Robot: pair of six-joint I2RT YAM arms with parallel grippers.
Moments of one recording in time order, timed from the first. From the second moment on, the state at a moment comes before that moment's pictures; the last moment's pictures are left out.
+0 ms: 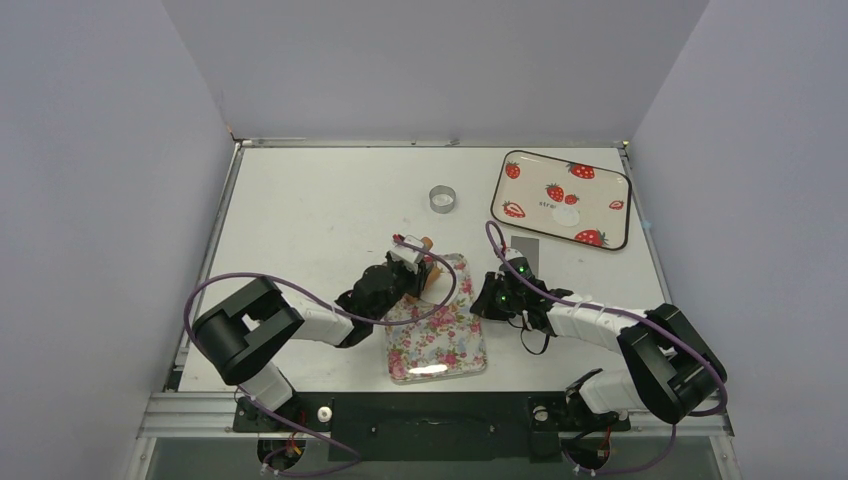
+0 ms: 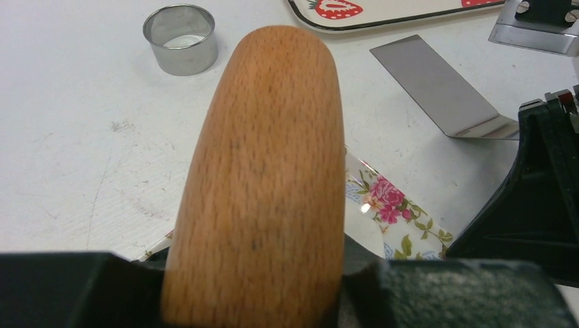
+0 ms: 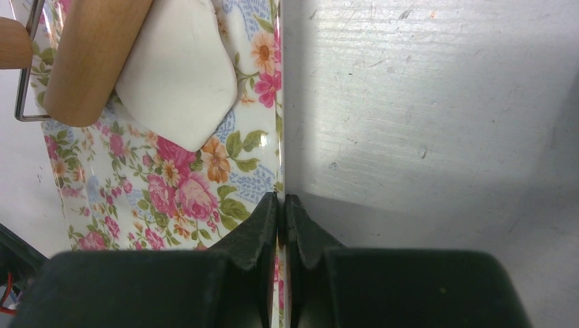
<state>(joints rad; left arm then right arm) -0.86 1.63 0.49 0.96 -0.22 -0.12 0.56 1.35 0.46 0.04 -0.15 0.64</state>
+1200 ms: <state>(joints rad) -0.77 1.50 0.65 0.59 -0.13 -0.09 0.56 1.34 0.44 0.05 -0.15 0.64</state>
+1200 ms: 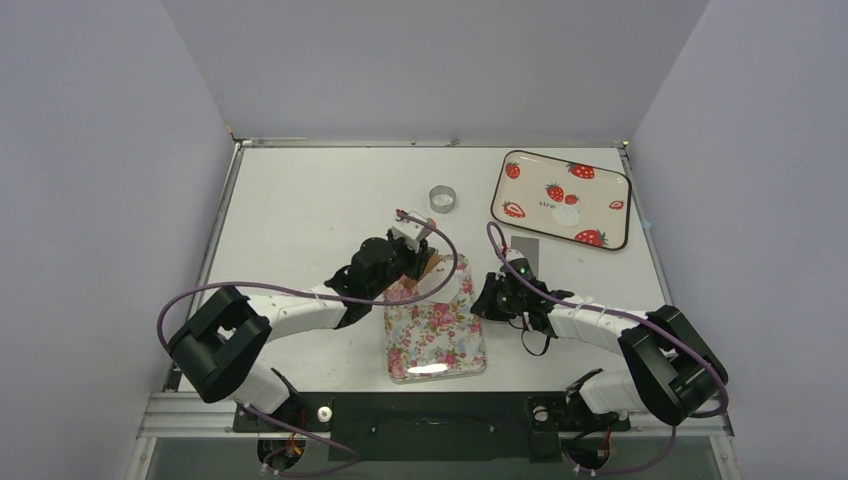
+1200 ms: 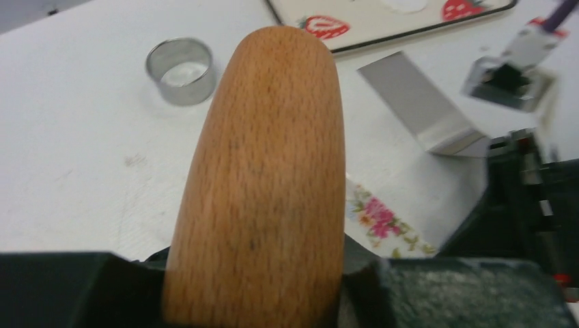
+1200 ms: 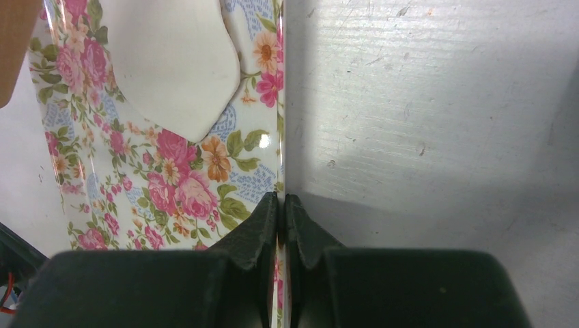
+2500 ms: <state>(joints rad) -0.76 1.61 0.54 0.83 -0.21 -0.21 0.56 1.33 0.43 0.06 -0.14 0.65</state>
